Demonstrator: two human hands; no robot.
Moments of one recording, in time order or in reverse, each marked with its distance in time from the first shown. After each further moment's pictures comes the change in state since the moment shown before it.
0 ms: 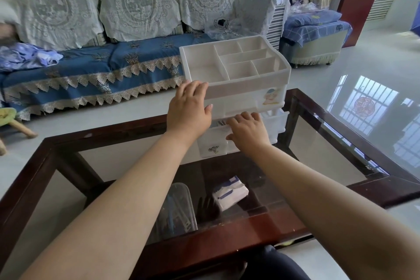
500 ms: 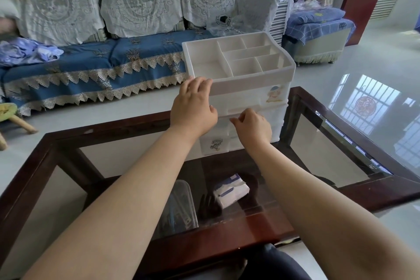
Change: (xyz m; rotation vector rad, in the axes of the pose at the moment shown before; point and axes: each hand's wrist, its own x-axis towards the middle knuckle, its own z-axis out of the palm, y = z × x) left_hand -0.002 0.006 -0.006 -0.016 -0.071 -0.019; right_hand 0.007 -0.010 0.002 0.523 0.018 0.609
